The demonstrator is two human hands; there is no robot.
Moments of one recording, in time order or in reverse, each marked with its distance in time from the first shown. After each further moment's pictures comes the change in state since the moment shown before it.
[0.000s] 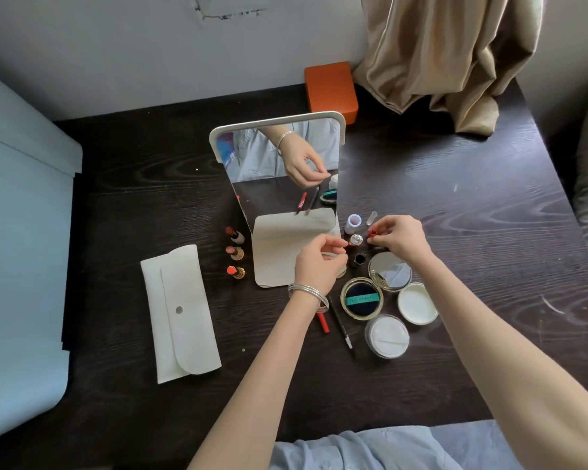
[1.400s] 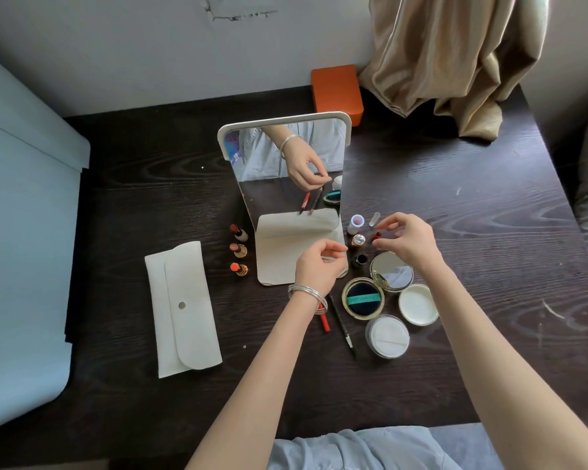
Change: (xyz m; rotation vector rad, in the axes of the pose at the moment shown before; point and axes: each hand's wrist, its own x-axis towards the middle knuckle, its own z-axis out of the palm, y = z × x) left_hand -0.004 -0.004 -0.003 0.011 -0.013 -0.043; right_hand -0.016 -0.004 -0.008 -0.019 0.071 -0.030
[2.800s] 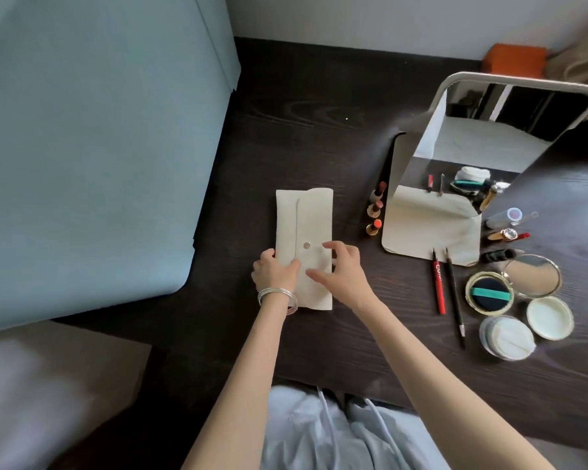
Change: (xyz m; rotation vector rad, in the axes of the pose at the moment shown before) left_hand -0.062 -0.148 -0.213 0.053 0.455 -0.550; right_hand -0.158 -0.183 0.225 0.081 -0.481 -0.057
